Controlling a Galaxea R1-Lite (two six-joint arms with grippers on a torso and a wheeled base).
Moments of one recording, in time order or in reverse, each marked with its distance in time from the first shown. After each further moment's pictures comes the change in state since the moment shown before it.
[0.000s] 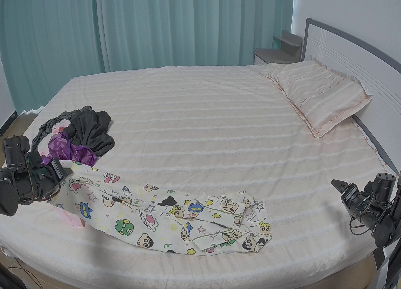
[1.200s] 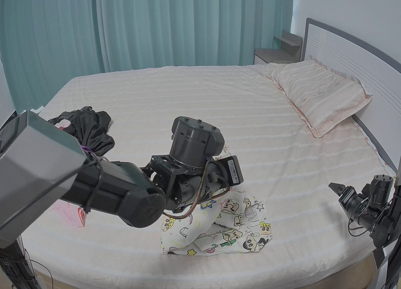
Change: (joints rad) left arm -0.987 0.444 -0.655 0.137 0.378 -0.161; right arm 0.008 0.031 0.000 -0.002 -0.001 -0.007
